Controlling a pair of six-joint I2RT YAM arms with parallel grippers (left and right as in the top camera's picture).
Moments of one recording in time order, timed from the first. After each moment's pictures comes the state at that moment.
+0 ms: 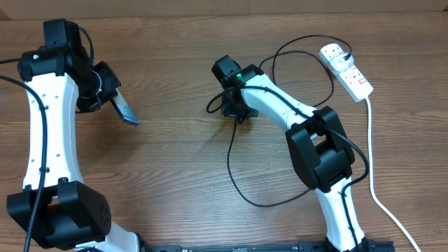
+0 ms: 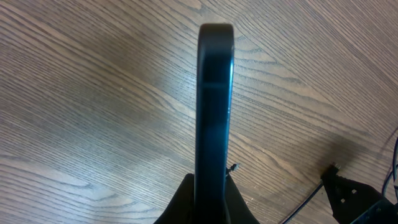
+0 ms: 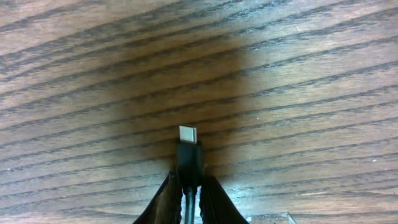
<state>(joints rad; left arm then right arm) 0.19 1.75 1.72 -1.24 0.12 -0.44 0.57 2.30 1.80 -0.94 0.08 0.67</state>
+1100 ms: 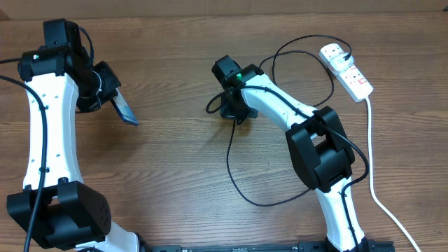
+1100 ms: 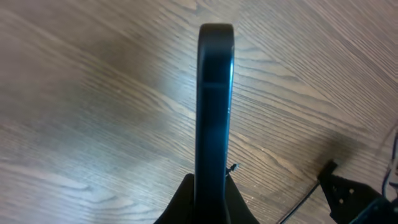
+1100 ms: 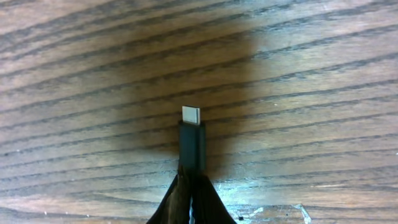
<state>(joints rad) 0.19 1.75 1.72 -1.23 0.13 -0.42 0.57 2.30 1.80 -0.95 0.03 0.65</state>
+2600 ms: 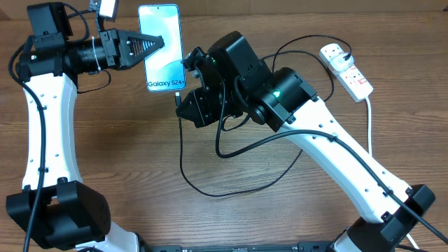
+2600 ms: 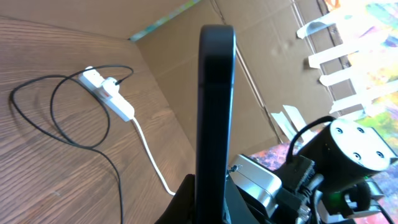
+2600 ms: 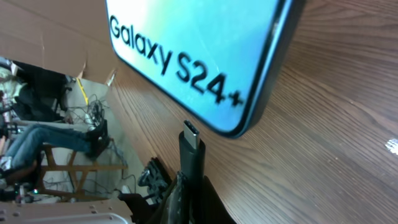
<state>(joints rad) 0.20 1.75 1.72 -0.82 1.51 -0.21 0.73 1.75 1.86 -0.94 -0.54 0.40</state>
